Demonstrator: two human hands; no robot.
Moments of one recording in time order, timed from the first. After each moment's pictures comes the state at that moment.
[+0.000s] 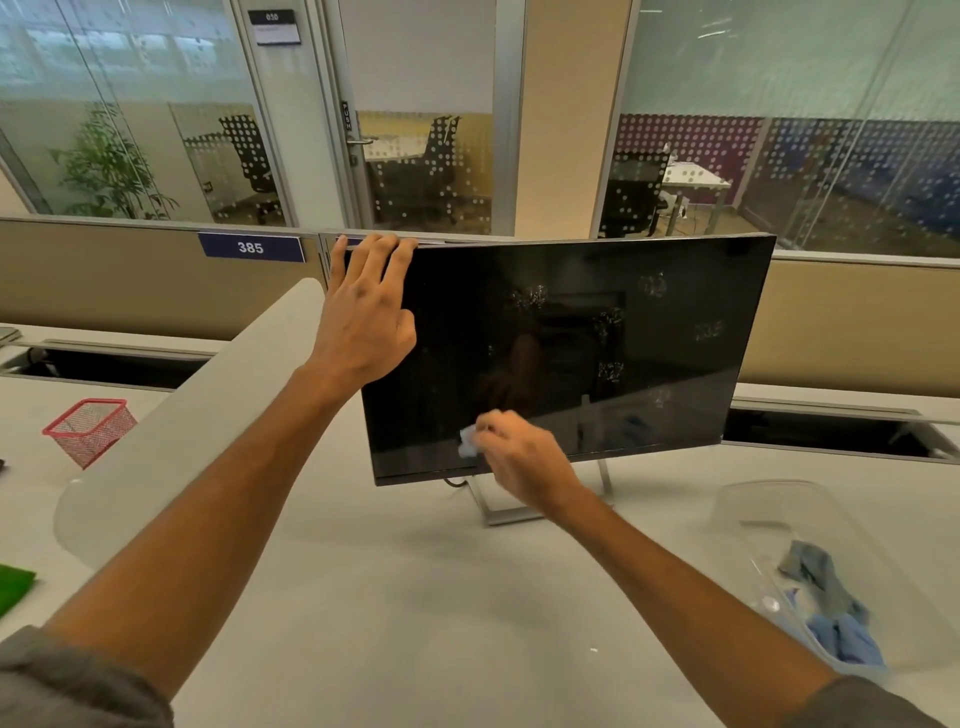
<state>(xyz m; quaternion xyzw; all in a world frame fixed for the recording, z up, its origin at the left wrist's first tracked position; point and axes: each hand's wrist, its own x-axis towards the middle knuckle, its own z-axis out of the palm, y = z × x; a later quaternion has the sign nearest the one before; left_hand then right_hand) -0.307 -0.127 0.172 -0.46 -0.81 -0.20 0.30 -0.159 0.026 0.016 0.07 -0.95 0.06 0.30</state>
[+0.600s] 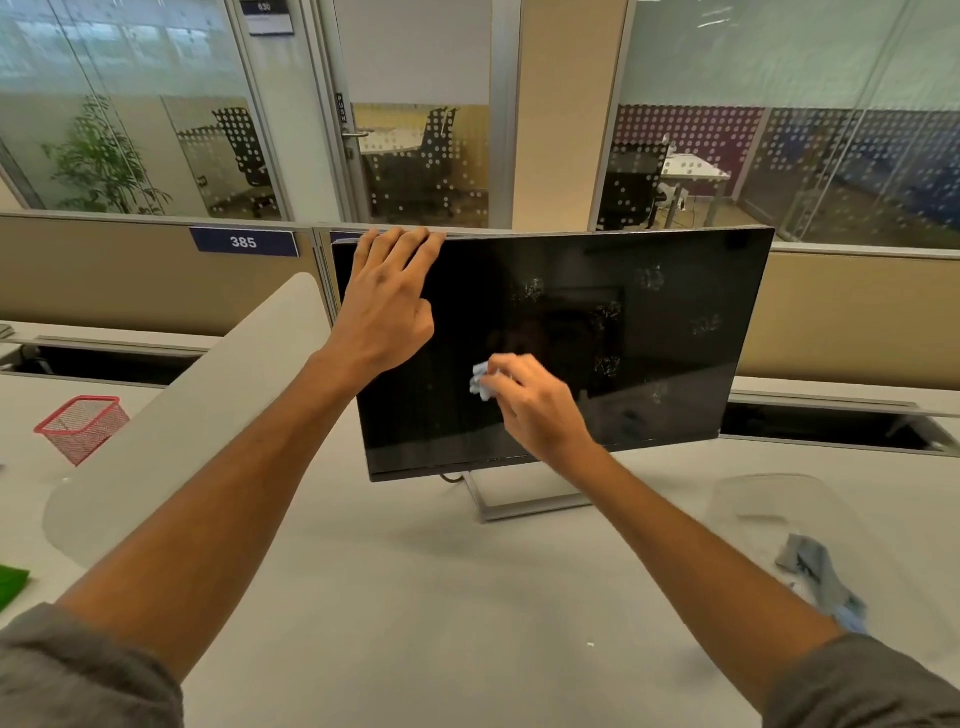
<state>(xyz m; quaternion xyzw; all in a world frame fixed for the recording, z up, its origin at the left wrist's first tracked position) -0.297 -0.106 0.179 -0.49 -0.80 -0.19 0.28 -0.170 0.052 0.059 0.07 -0.90 0.04 0.42</state>
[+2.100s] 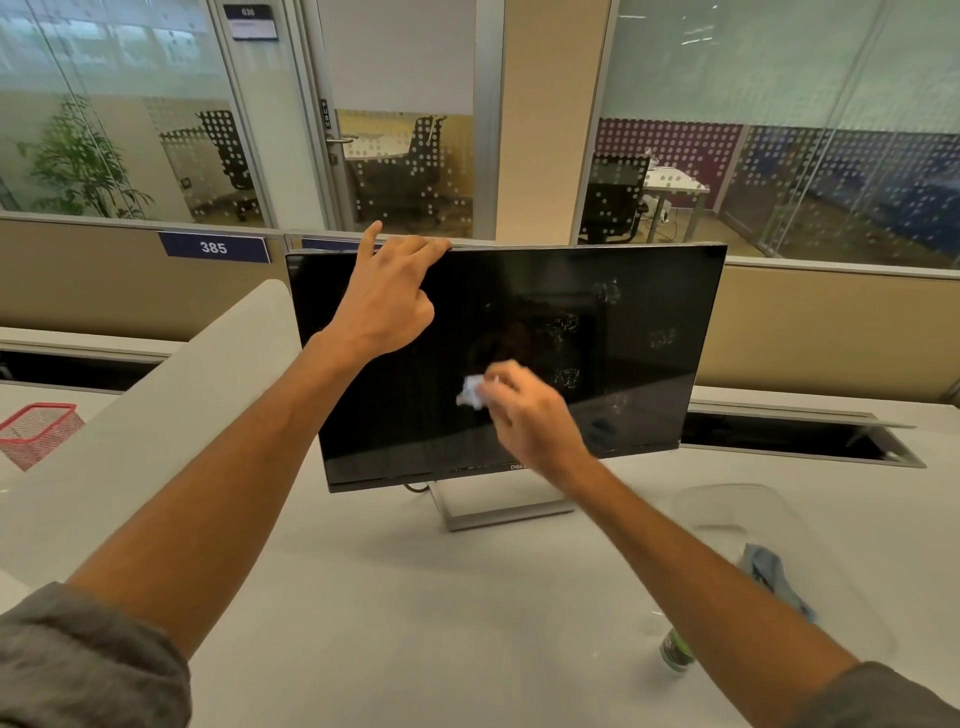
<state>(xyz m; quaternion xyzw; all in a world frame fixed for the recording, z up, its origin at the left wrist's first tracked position) -0.277 -0.065 0.205 -0.51 -0.81 -0.21 0.19 -0.135 0.074 0.068 0.03 -0.93 0.07 0.36</state>
